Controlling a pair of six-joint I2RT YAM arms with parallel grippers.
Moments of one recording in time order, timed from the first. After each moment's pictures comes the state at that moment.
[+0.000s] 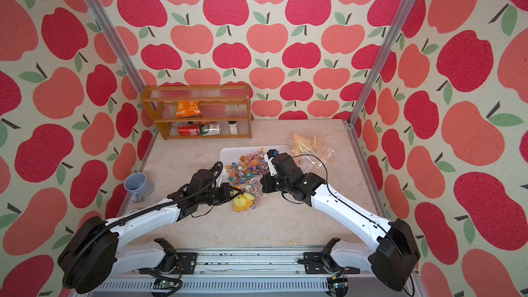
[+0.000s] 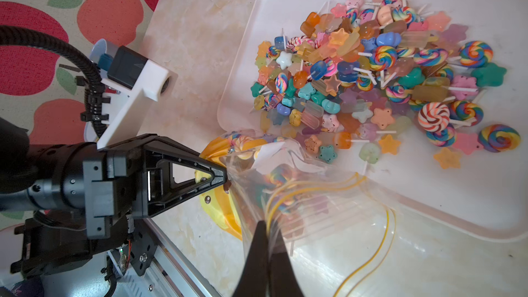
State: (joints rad) left arm -0.62 1.22 0.54 0.02 0.40 -0.91; right arm 0.82 1.23 0.97 -0.48 -0.15 0.50
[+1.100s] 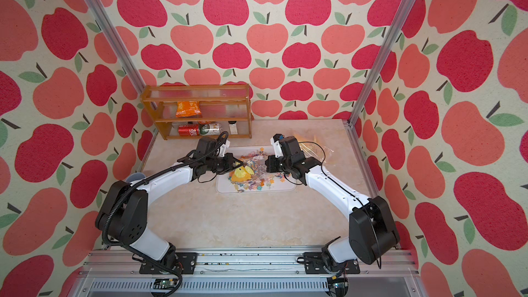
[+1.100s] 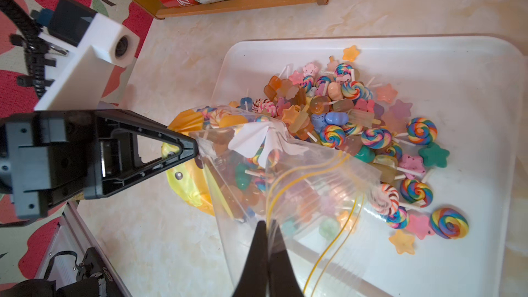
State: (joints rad) left arm -0.43 1.61 1.04 -0.18 0.53 -0.69; right arm 0.60 1.45 1.05 -0.33 -0.26 0.41
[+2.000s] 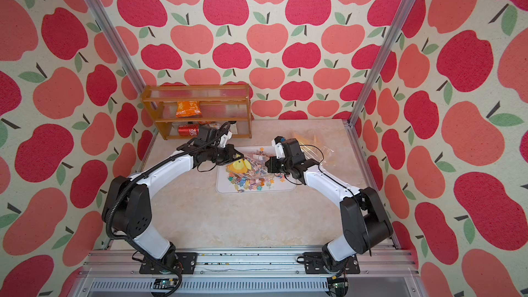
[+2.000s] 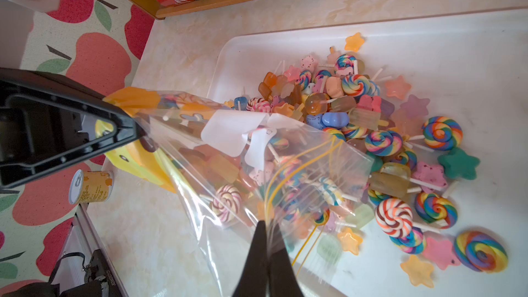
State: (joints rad) left arm -0.41 1.67 1.26 -0.39 0.55 -0.58; right arm 0.55 1.53 0.99 -0.19 -0.36 0.42
